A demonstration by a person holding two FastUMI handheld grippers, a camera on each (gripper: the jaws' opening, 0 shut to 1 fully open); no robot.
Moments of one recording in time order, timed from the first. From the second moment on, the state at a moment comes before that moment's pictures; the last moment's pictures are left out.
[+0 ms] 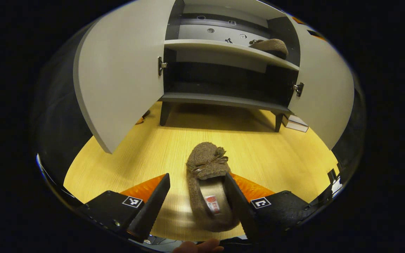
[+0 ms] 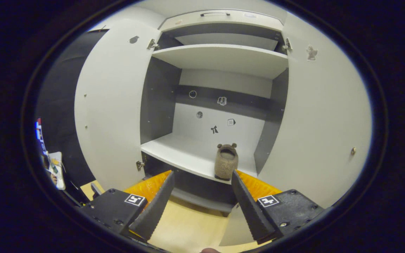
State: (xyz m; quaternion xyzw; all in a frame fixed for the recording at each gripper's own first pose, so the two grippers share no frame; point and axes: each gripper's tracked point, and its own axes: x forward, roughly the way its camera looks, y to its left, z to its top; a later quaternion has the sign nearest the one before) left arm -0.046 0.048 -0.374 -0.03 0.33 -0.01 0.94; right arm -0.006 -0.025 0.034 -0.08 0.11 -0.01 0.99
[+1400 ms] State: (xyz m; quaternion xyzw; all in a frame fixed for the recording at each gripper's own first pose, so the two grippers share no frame) left arm -0.029 0.036 -0.421 -0.12 0.37 -0.01 0.92; right arm -0.015 0.029 0.007 -0.15 0.15 0.07 0.97
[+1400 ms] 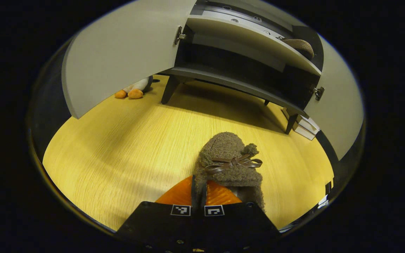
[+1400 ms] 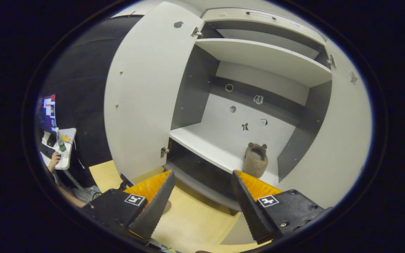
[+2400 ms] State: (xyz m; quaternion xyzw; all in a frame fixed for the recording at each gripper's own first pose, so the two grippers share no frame) left arm 0.162 0.004 -0.074 -0.06 0.20 0.00 0.98; right arm -0.029 -0.010 0.023 -0.01 0.06 0.04 1.00
